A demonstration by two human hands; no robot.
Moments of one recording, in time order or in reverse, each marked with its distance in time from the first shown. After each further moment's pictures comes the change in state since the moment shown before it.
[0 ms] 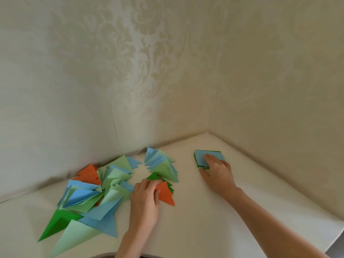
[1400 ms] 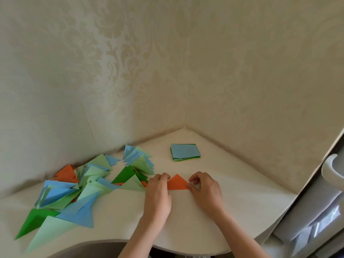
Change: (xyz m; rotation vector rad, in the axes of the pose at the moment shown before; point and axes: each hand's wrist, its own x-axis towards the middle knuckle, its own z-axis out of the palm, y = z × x) left_hand -0.008 0.102 0.028 -0.035 -0.272 -0.058; right_hand -0.098 0.011 -0.030 0.399 -0.018 0.219
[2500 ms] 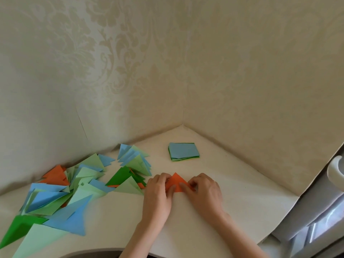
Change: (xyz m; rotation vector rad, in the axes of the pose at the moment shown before) left_hand 0.005 -0.013 0.019 -0.199 0.113 0.100; right_hand 0.001 -0.006 0.003 -0.176 0.038 -0.046
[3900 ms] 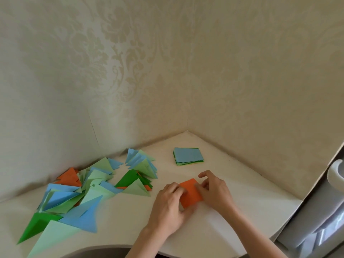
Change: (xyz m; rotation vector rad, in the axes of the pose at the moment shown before) left_hand -0.013 0.015 -0.013 0.088 -0.200 0.258; right_hand 0.009 0.004 -0.025 0.162 -0.137 0.118
